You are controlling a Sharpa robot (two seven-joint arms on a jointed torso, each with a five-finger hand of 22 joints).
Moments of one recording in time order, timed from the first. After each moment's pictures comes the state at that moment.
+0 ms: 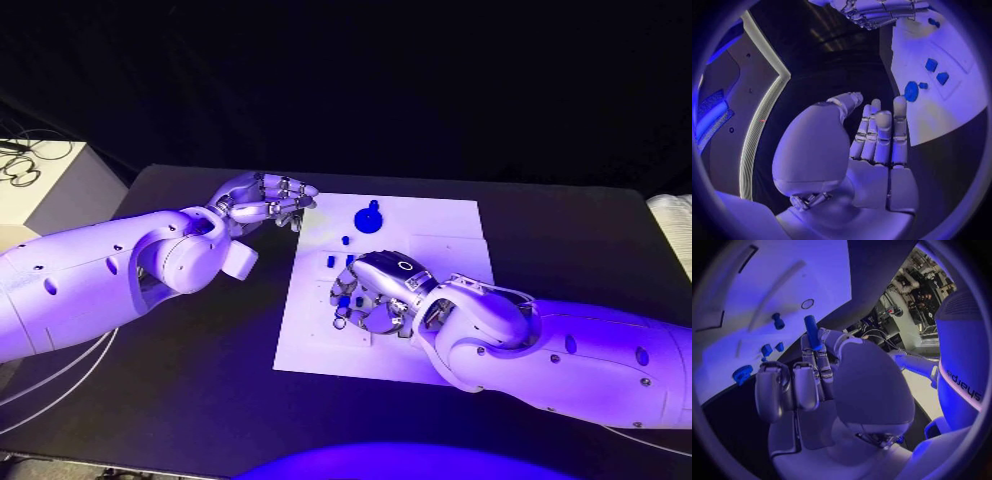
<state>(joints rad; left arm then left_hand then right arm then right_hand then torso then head) 1.20 -0.88 -0.03 1.47 -0.21 -0.12 0.27 1.42 -0.23 0.50 0.14 0.31 0.87 0.19 0.25 0.39 0.97 0.13 0.44 0.26 1.04 0.06 1.38 0.65 0.17 0.84 0.16 1.02 0.78 1.11 -0.71 -0.14 1.79 -1.61 -0.47 -0.23 1.44 -0.22 0.61 0.12 0.14 1.13 0.12 0.20 0.38 1.23 0.13 0.16 0.13 1.46 -0.03 1.37 1.13 0.05 1.47 0.08 1.41 1.31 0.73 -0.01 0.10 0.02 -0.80</state>
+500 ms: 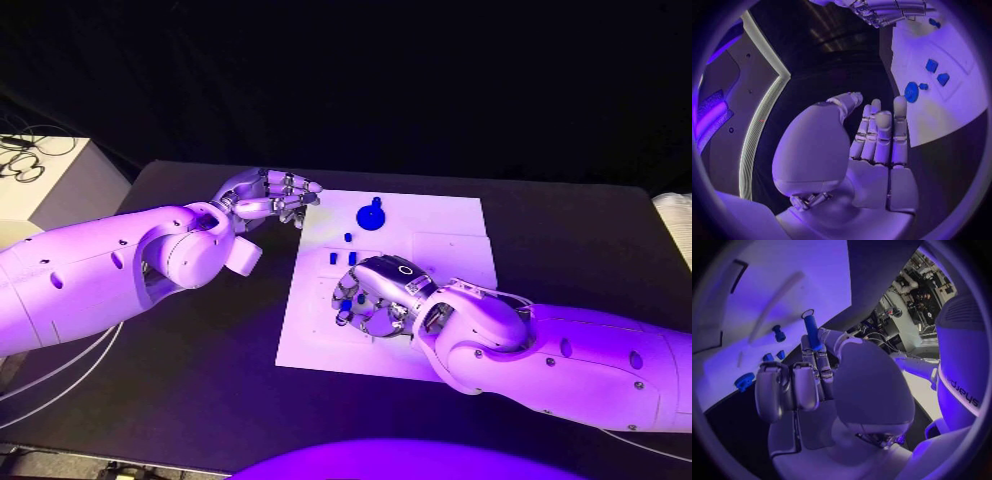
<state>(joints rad) 1.20 -0.88 -0.03 1.47 -0.21 -0.12 0.27 1.42 -0.23 0.50 0.14 0.31 0.87 0.19 0.25 0.39 0.96 0.13 0.44 0.26 1.04 0.06 1.38 0.65 0.17 0.84 0.16 1.02 0.78 1.08 -0.70 -0.15 1.77 -1.62 -0.47 -0.22 1.44 -0.22 0.61 0.12 0.15 1.13 0.12 0.20 0.38 1.23 0.13 0.16 0.13 1.47 -0.03 1.37 1.13 0.05 1.47 0.08 1.41 1.31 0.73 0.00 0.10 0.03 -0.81</state>
